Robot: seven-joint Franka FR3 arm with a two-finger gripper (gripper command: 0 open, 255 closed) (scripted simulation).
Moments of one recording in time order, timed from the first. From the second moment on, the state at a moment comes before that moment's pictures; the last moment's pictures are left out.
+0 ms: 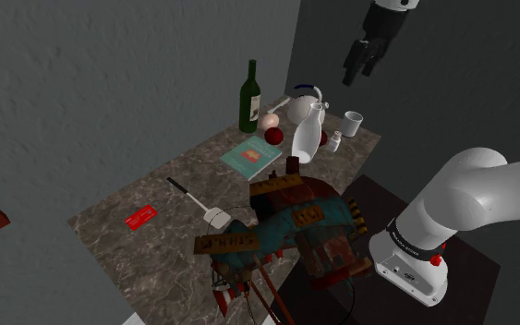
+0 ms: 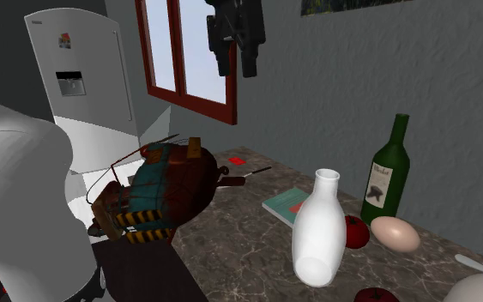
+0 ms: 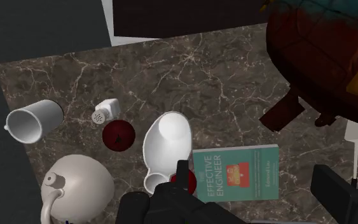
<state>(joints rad) -0.01 -0.80 0.04 -2.36 -0.02 1.65 -0.02</state>
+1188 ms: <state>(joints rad) 0.06 -0.43 0.25 -2.43 0.07 2.08 0.18</state>
